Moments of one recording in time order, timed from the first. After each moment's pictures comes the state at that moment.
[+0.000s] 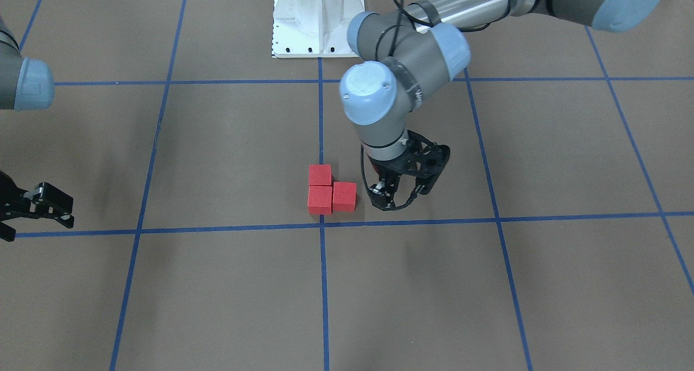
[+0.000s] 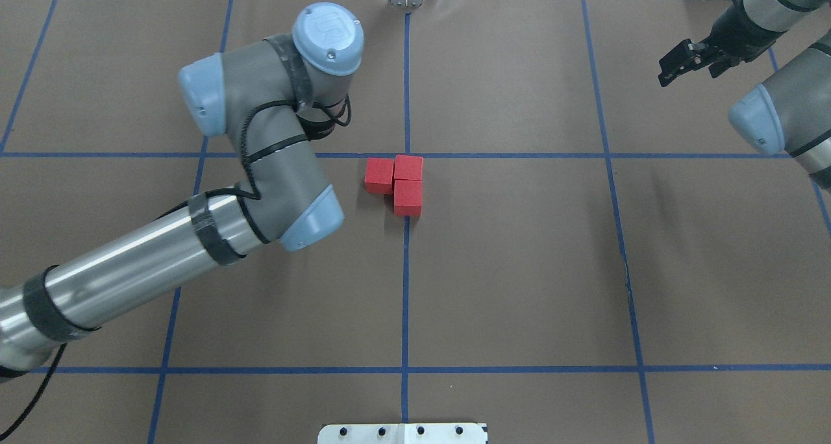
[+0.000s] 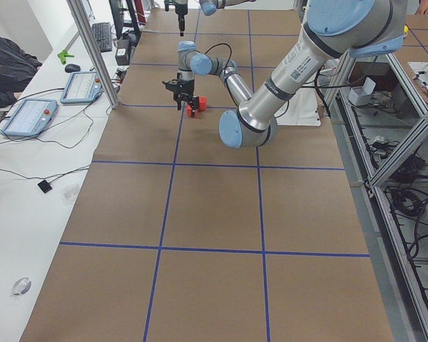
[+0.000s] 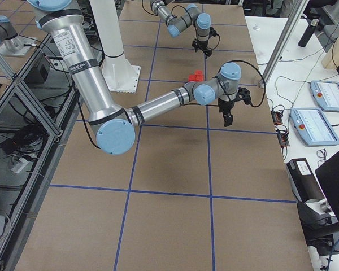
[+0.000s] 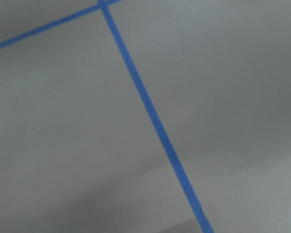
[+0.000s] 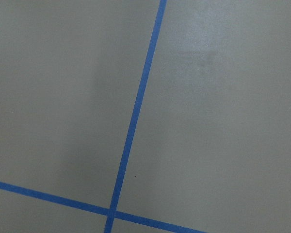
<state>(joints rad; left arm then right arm) -0.70 -2.37 -1.51 -1.28 -1.82 -1.74 1.16 -1.17 1.58 -1.44 2.20 0.45</state>
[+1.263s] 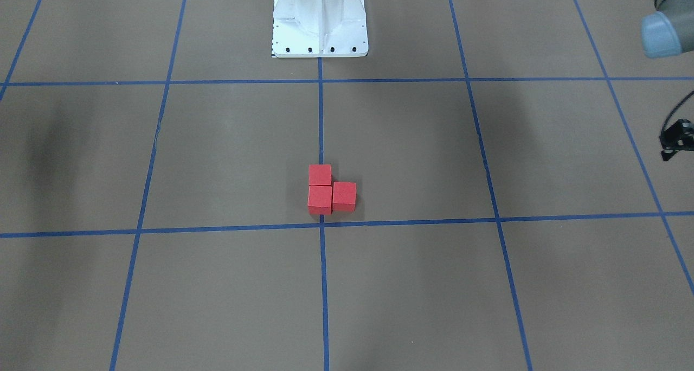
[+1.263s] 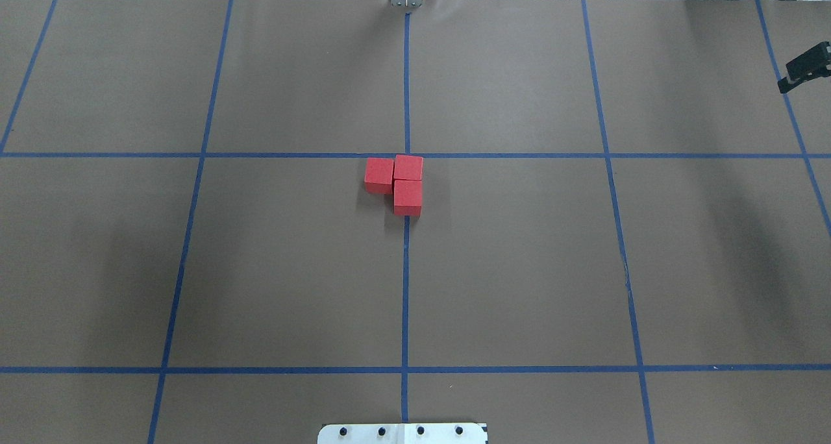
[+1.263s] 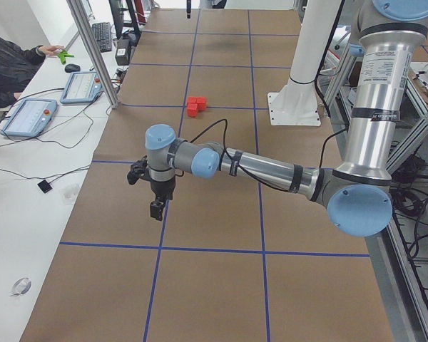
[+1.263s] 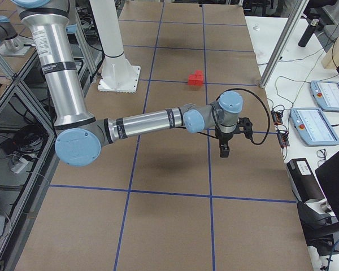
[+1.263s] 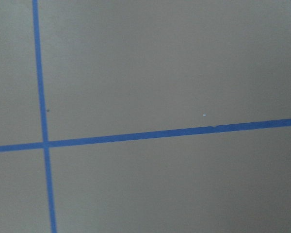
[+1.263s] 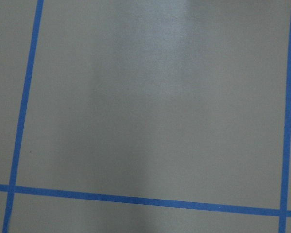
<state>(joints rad) -1.40 -1.67 -1.63 -1.65 -2.15 -0.04 1.41 -1.37 1.56 -1.45 2.34 0.28</state>
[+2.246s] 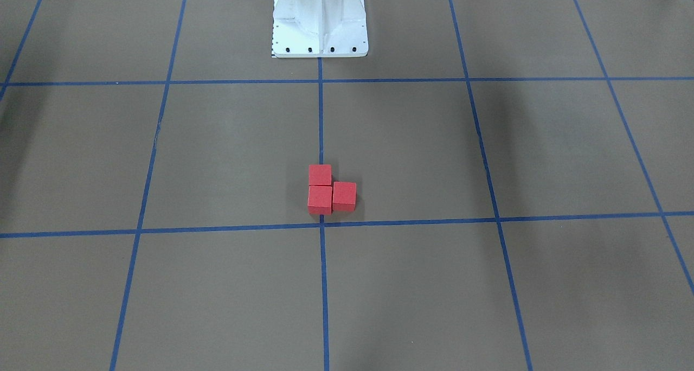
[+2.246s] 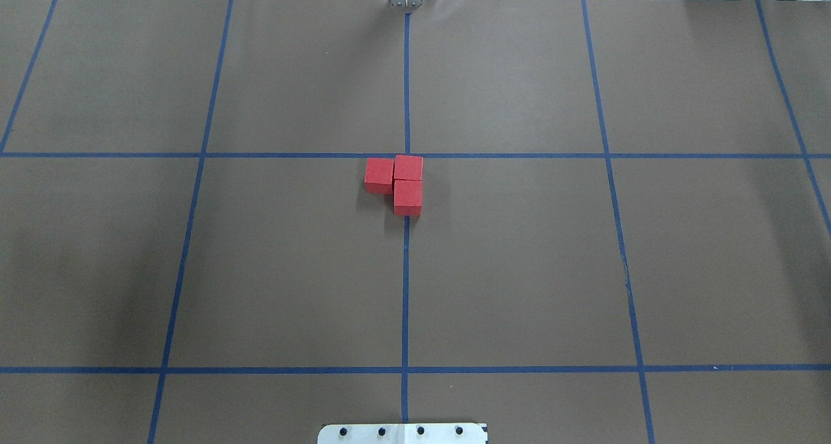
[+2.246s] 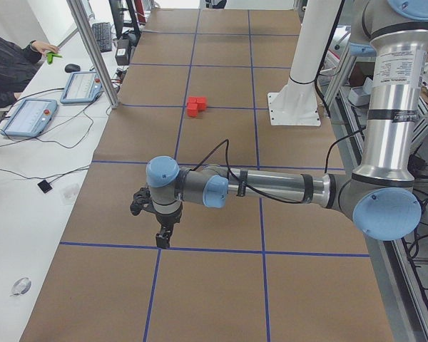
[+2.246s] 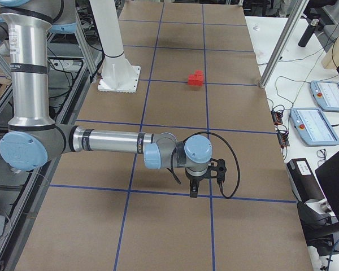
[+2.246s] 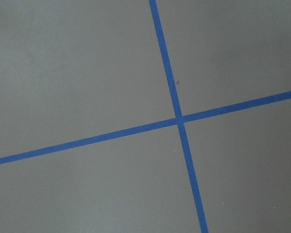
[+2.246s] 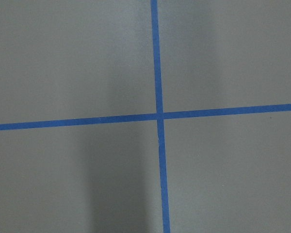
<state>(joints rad) -1.48 -1.61 -1.59 -1.67 -2.26 0.04 1.58 -1.61 1.58 -1.45 2.41 0.16</state>
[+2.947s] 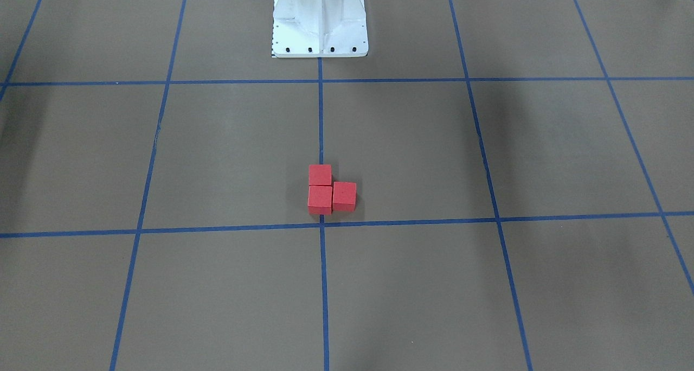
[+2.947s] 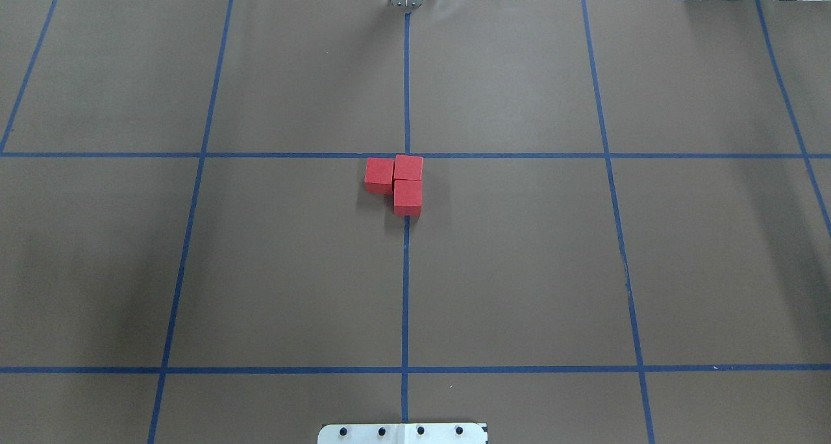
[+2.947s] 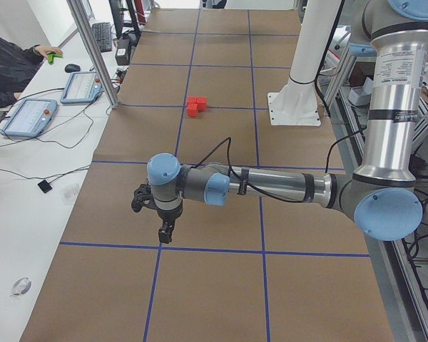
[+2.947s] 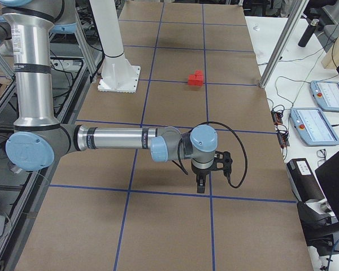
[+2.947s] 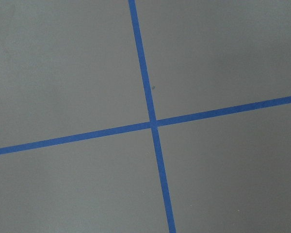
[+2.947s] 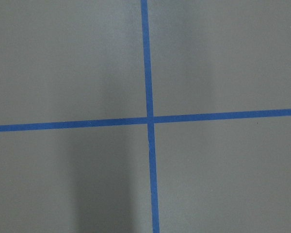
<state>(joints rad) -1.48 -1.60 -1.61 -1.67 -2.29 0.00 1.54 -1.56 1.62 -1.45 2.33 0.16</state>
